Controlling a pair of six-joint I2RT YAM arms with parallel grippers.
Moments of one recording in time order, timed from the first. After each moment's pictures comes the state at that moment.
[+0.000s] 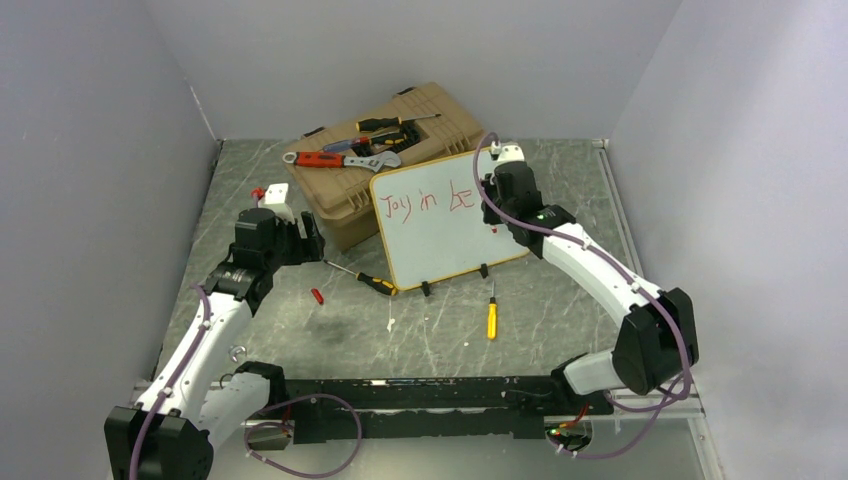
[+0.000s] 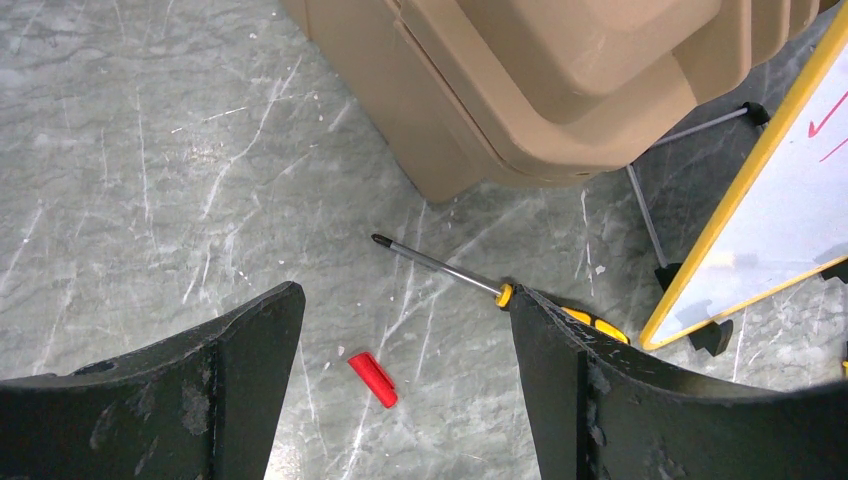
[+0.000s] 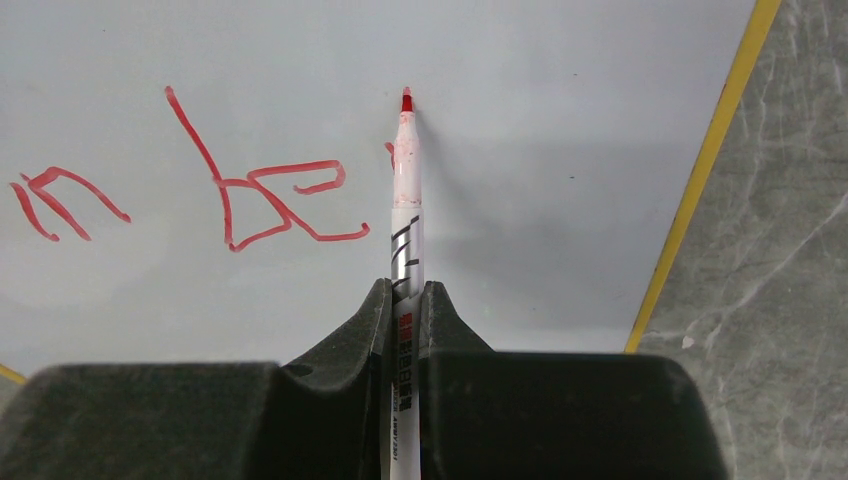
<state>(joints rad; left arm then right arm) -0.17 0.92 0.72 -0.34 0.01 -0.24 0.46 1.39 1.09 -0.29 0.22 0.22</state>
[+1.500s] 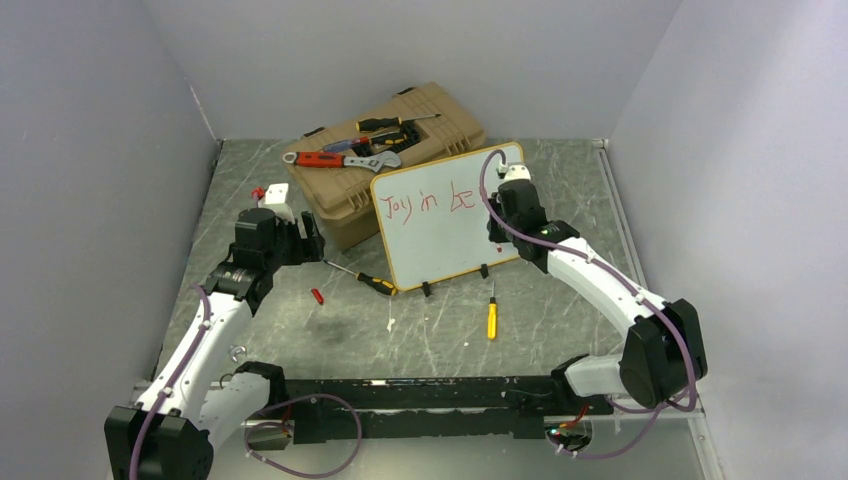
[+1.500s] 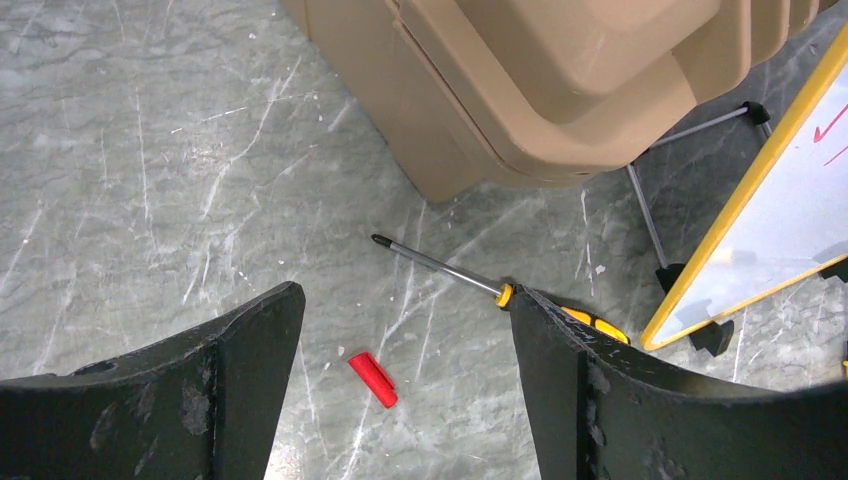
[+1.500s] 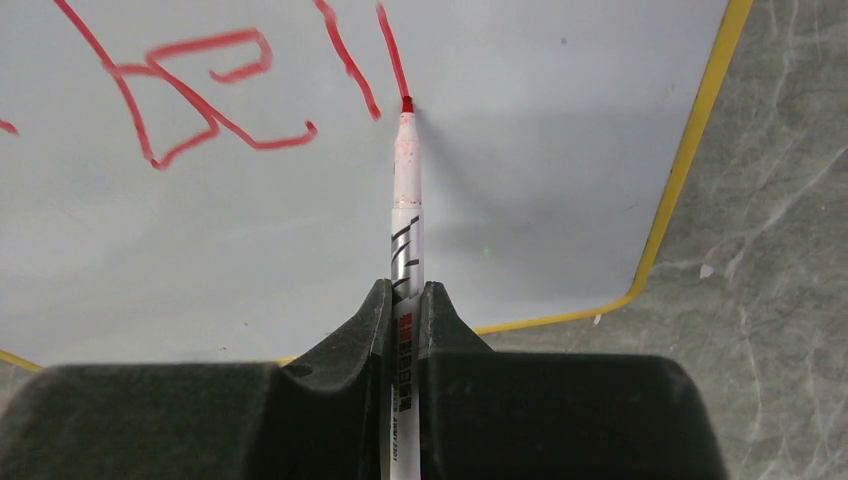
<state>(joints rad) -0.17 0.92 0.72 -0.34 0.01 -0.24 0.45 1.32 0.95 -0.31 0.22 0.28</state>
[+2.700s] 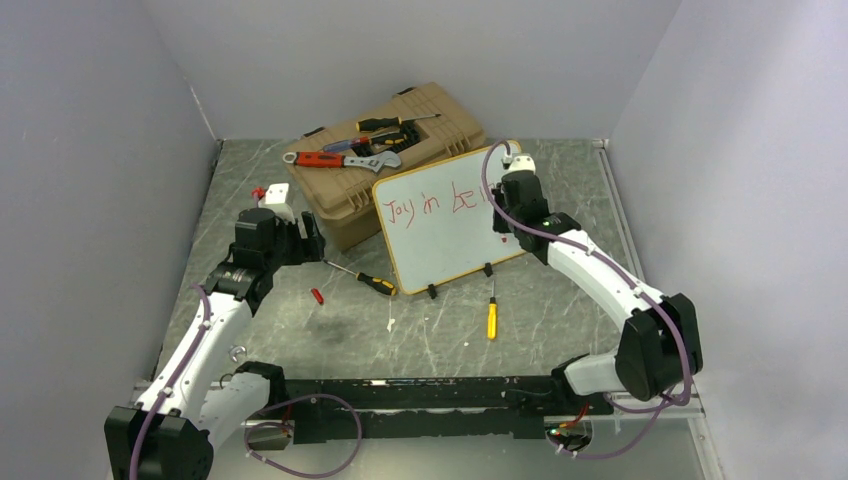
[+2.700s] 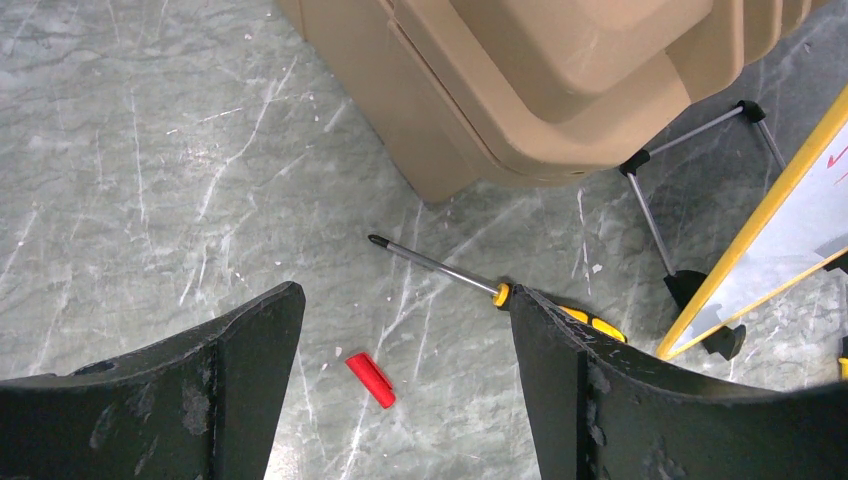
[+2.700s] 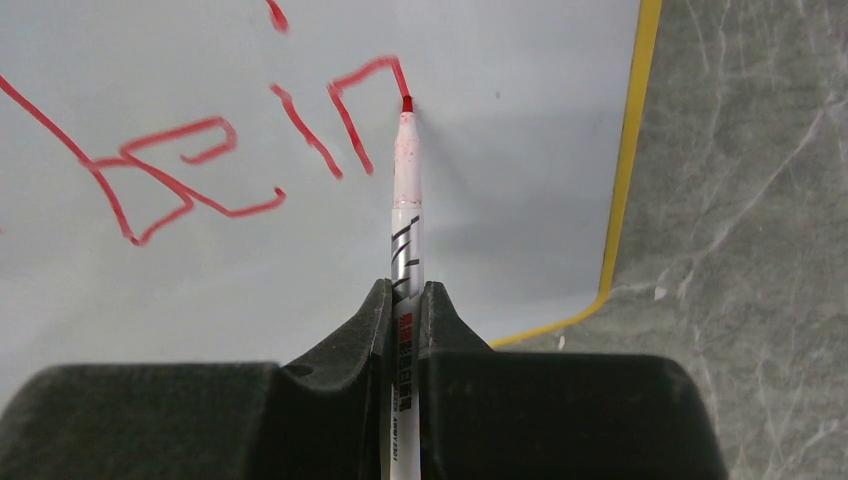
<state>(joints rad) -0.17 0.92 0.72 -0.34 0.02 -0.24 0.42 1.37 1.03 -0.30 0.26 0.24</state>
